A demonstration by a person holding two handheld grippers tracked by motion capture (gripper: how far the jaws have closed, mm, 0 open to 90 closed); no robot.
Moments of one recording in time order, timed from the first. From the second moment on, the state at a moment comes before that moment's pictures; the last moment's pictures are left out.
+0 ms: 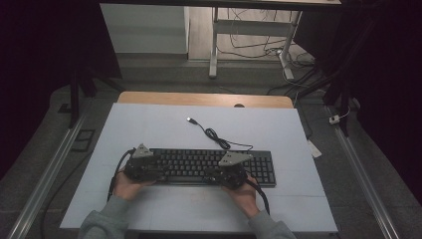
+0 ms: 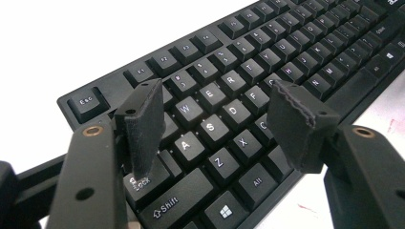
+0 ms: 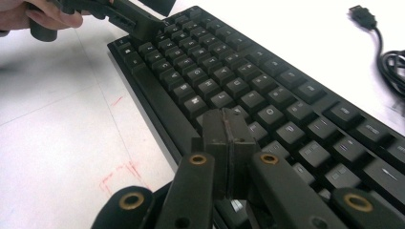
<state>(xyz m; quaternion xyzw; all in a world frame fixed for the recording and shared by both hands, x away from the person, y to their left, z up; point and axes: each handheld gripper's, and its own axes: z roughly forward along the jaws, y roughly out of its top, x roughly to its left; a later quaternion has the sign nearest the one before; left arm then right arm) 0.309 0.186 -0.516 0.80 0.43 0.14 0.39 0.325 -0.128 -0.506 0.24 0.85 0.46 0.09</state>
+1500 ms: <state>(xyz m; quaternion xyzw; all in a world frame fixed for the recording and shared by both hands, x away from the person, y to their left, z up) 0.311 0.183 -0.520 0.81 0.43 0.14 0.38 0.339 -0.082 -0.520 0.23 0.88 0.41 0.10</state>
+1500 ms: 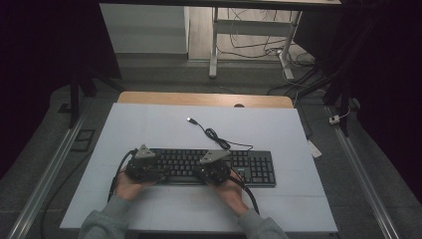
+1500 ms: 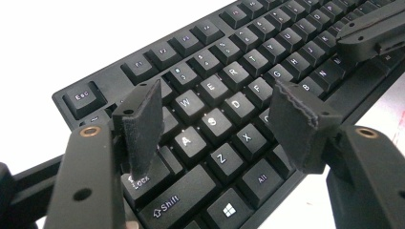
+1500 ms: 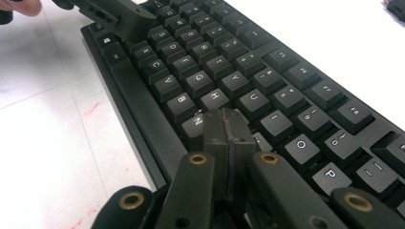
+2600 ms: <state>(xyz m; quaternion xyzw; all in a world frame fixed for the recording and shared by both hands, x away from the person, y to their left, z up) 0.310 0.185 -0.518 0.81 0.43 0.14 0.38 0.341 -0.109 -0.499 0.25 0.85 0.45 0.11</state>
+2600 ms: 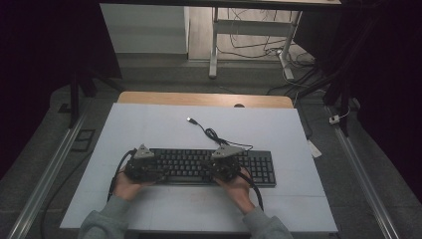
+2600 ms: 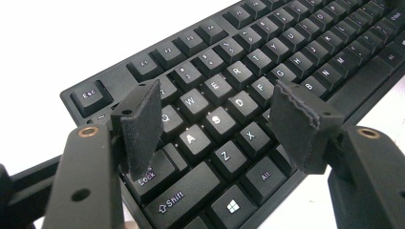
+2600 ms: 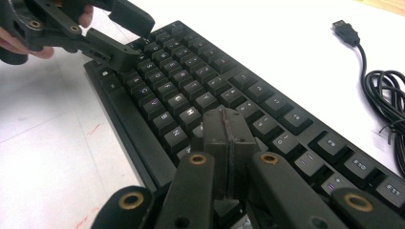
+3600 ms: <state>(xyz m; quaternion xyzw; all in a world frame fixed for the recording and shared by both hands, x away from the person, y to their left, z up) 0.310 0.182 -0.523 0.82 0.43 0.14 0.36 0.334 -0.146 -0.500 0.27 0.85 0.44 0.13</state>
